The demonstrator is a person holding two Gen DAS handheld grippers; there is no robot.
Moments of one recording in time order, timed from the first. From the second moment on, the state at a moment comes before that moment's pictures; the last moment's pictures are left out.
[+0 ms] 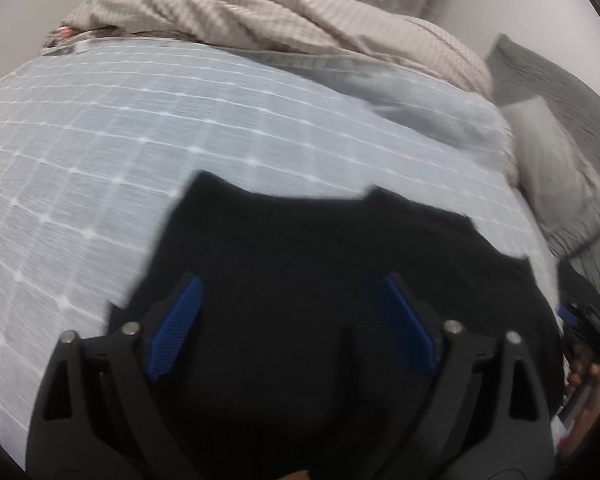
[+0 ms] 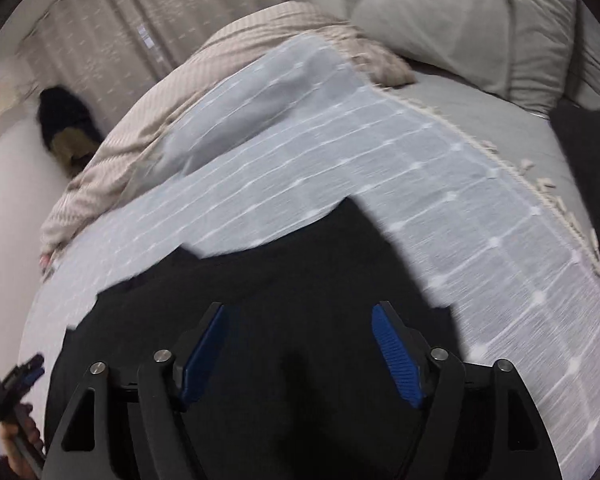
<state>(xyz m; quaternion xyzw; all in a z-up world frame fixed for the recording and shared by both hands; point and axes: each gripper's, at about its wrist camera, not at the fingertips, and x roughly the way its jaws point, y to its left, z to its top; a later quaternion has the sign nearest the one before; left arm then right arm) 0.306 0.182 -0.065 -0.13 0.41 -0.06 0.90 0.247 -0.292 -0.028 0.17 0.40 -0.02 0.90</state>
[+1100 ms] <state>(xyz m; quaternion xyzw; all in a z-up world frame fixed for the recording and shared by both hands) 0.103 0.180 -0.069 -0.24 0.45 -0.08 0.86 0.136 -0.219 -0.041 0.11 0.44 -0.01 0.89</state>
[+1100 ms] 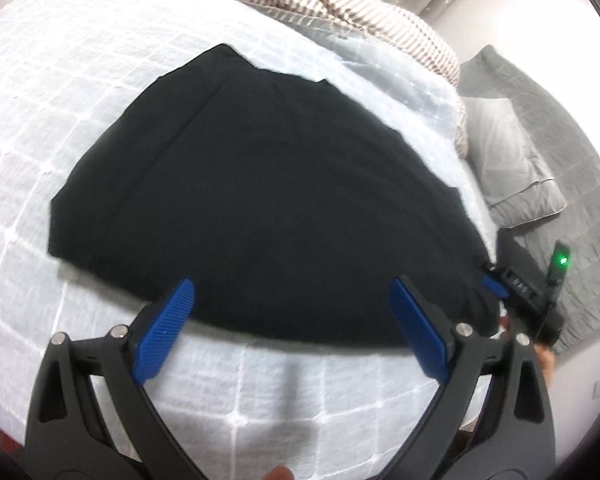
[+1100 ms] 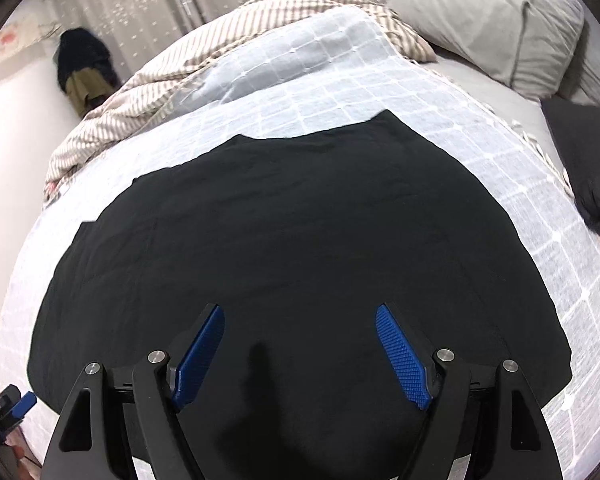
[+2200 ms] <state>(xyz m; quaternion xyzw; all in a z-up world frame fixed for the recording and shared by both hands) 0.158 0.230 -0.130 -0.45 0.34 0.08 0.82 0.139 -0.204 -0.045 0.12 0.43 0.00 0.90</state>
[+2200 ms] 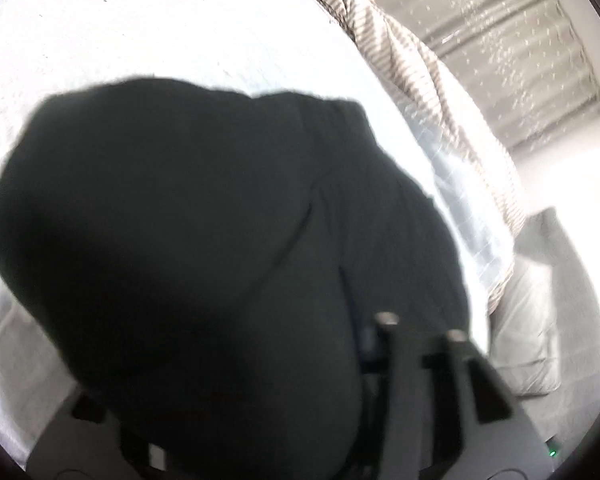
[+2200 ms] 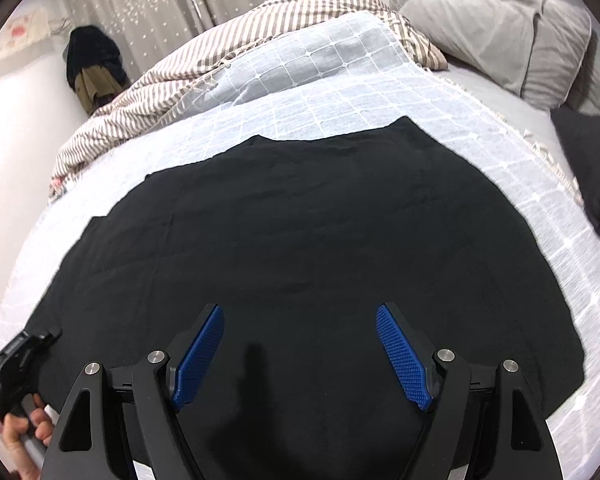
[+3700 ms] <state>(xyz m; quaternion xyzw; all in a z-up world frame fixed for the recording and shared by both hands) 0.117 0.116 0.035 -0.12 0.18 -0.18 0.96 0.143 -0.086 -0.058 0.06 0.46 0.19 0.86</state>
